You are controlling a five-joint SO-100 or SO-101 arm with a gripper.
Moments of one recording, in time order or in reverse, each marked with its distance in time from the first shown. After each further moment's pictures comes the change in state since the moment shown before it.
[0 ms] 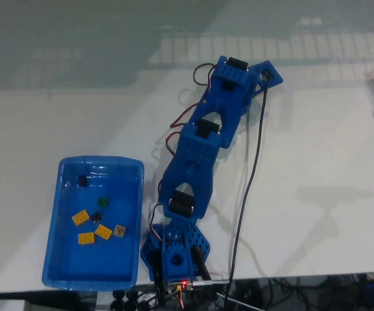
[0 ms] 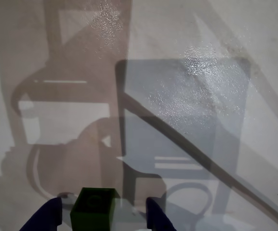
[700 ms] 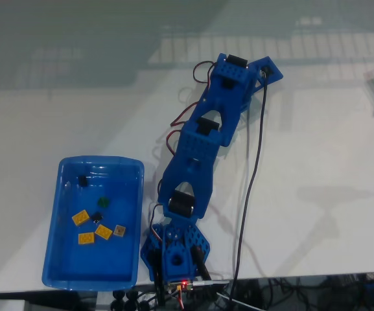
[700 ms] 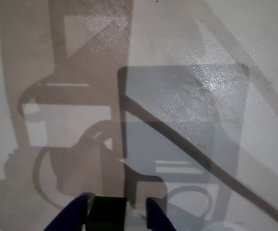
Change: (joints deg) arm -0.4 -2.6 -3.1 0.0 0.0
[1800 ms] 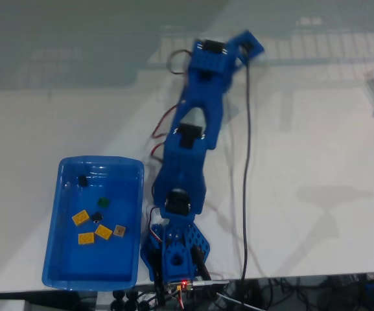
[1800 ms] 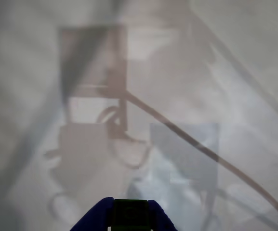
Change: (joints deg) arm -11.7 17.9 2.5 5.3 2.6
